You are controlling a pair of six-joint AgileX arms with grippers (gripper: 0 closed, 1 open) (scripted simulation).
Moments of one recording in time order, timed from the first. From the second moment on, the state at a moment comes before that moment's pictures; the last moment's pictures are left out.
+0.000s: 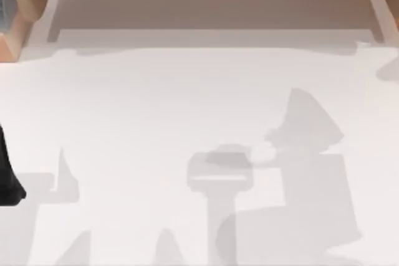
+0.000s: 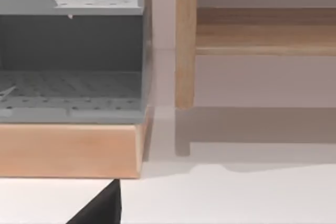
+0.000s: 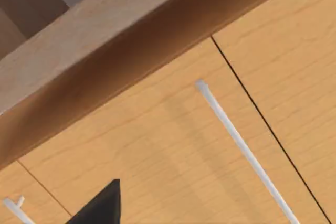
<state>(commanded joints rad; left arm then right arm) 0.00 0.00 0.00 0.00 0.00 0.00 -0.27 1.45 0.76 0.69 -0.25 -0.97</state>
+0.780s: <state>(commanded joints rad) 0.00 0.00 0.00 0.00 0.00 0.00 -0.03 0.11 0.08 0.07 -0.02 -0.10</state>
